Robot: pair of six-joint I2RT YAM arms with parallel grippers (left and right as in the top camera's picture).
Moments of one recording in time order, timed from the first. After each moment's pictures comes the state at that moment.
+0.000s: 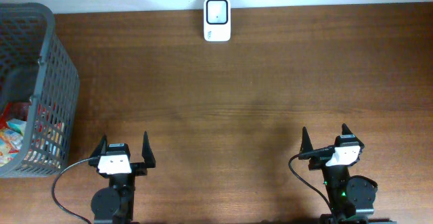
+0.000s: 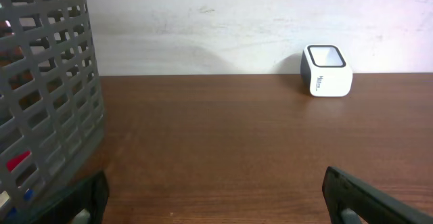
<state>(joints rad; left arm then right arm) -0.03 0.01 0.02 -0.08 -0.08 0.01 -0.02 0.01 0.01 -0.07 -0.06 -0.02</state>
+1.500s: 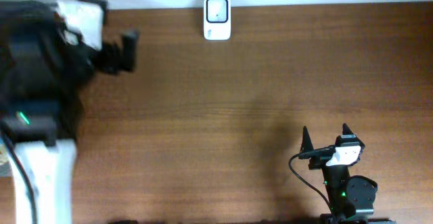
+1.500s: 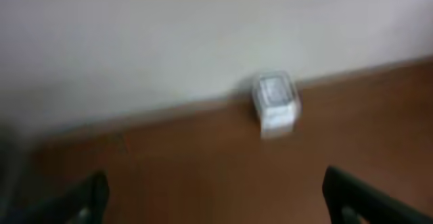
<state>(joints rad) 0.06 1.33 1.66 -0.77 0.22 0.12 -0.02 0.01 0.01 -0.07 -0.05 -0.02</state>
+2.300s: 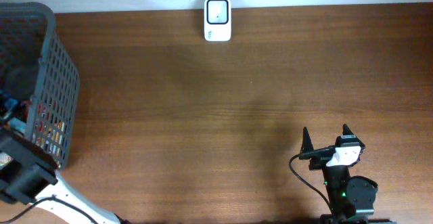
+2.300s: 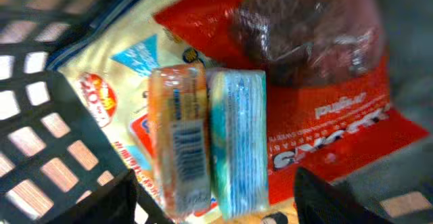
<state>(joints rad) 0.75 2.22 2.13 -1.41 -0.15 -0.23 -0.02 0.01 0.01 -0.07 -0.05 -0.02</state>
